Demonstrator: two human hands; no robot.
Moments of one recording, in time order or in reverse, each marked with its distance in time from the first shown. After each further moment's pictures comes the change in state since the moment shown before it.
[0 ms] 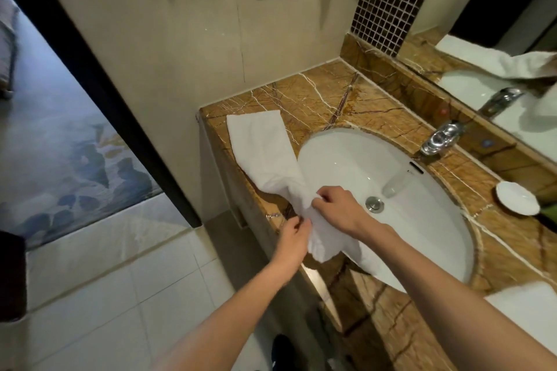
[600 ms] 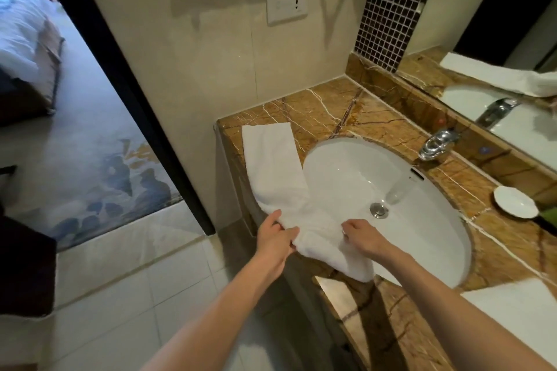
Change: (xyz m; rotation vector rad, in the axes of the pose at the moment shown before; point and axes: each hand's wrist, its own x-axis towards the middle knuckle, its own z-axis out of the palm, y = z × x) left_hand -0.052 0.018 -0.021 -0.344 0.192 -0.042; right_hand -0.050 0.070 0.014 0.163 -0.085 0.241
